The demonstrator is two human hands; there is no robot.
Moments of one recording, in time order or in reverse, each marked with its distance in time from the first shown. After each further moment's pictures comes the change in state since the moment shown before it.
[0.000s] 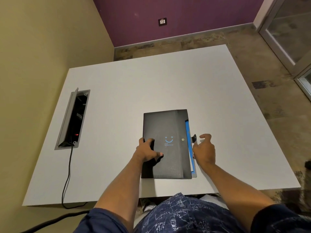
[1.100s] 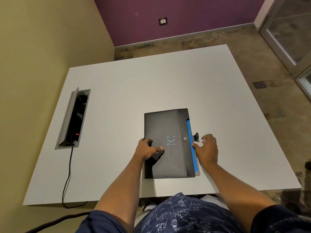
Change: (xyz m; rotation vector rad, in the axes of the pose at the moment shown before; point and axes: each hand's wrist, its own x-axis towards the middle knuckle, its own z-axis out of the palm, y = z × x) left_hand 0.000 -0.001 0.001 -0.292 0.075 0.000; right_hand 0.000 0.005 -0.007 0.012 0.070 -0.097
